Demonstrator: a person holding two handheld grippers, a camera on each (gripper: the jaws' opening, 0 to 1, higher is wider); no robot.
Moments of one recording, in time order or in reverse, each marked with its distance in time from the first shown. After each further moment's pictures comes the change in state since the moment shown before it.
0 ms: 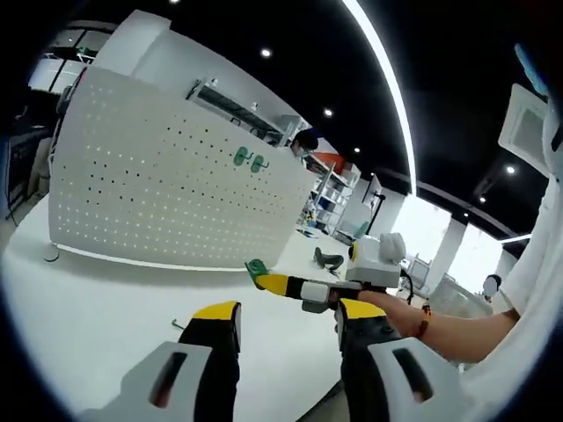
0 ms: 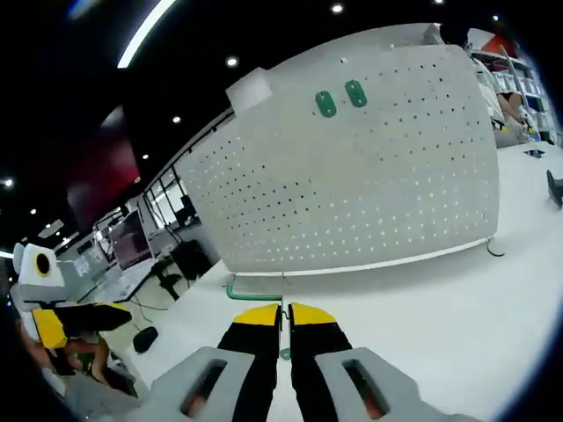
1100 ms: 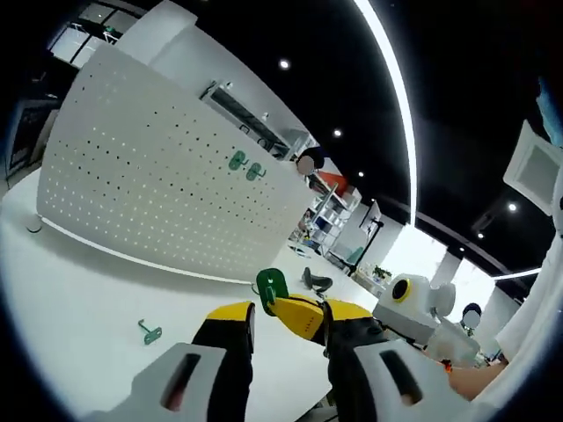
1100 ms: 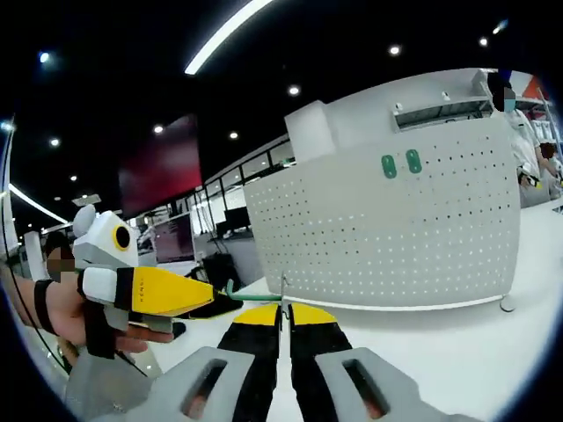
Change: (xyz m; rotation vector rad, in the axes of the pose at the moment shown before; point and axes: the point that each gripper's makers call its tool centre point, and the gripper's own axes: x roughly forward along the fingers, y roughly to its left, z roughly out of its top) left arm 0.033 -0.020 0.010 -0.134 -0.076 -0.013; right arm -0.046 0.063 0.022 -0.174 -0.160 0.211
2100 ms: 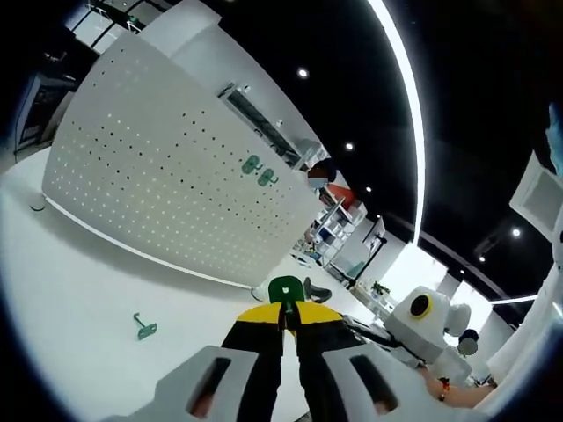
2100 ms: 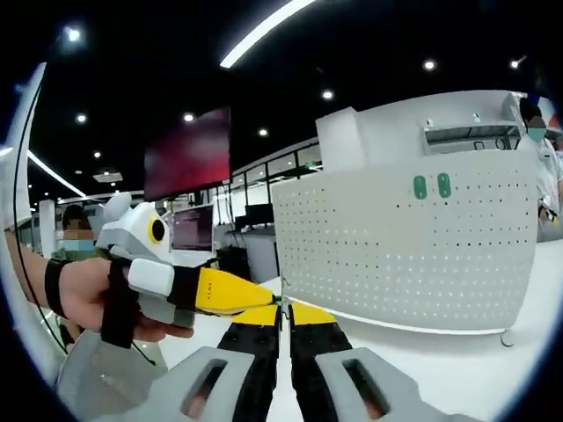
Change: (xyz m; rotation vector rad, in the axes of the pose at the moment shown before) left arm 0.006 0.008 0.004 -0.089 -0.029 0.019; right arm 0.000 0.021 0.005 -0.150 0.014 0.091
